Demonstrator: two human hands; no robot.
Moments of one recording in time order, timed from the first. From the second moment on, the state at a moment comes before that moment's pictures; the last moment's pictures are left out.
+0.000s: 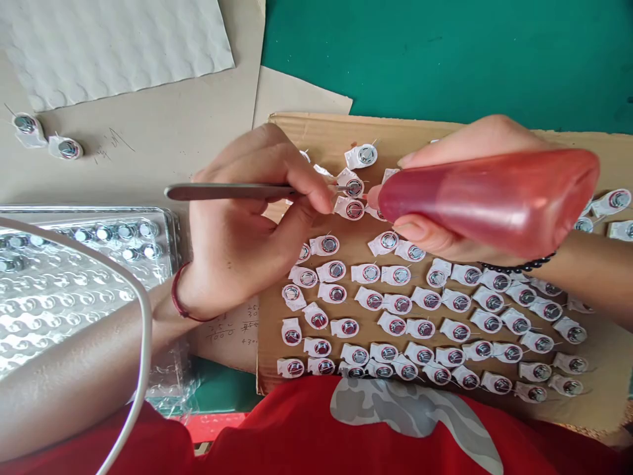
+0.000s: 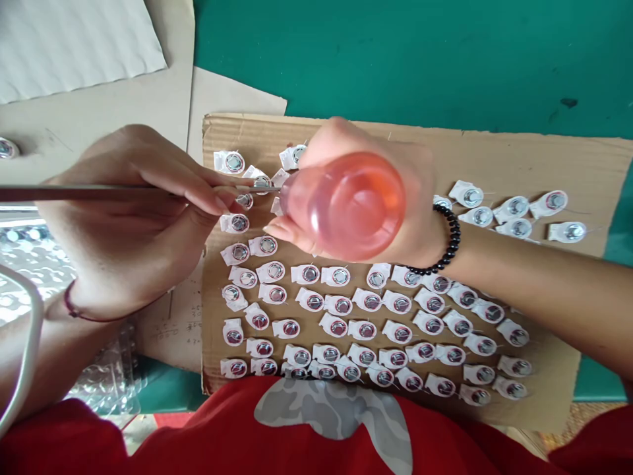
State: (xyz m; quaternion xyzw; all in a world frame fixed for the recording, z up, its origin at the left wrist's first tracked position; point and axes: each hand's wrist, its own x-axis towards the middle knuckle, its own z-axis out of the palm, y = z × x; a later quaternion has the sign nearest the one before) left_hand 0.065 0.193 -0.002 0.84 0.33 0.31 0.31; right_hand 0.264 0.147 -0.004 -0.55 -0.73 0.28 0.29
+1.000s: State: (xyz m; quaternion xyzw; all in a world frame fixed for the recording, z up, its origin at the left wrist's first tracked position) left_hand 0.066 0.194 -0.001 0.83 0.34 0.31 0.31; right_hand 0.266 0.147 -0.003 -0.55 -0.71 0.27 0.35
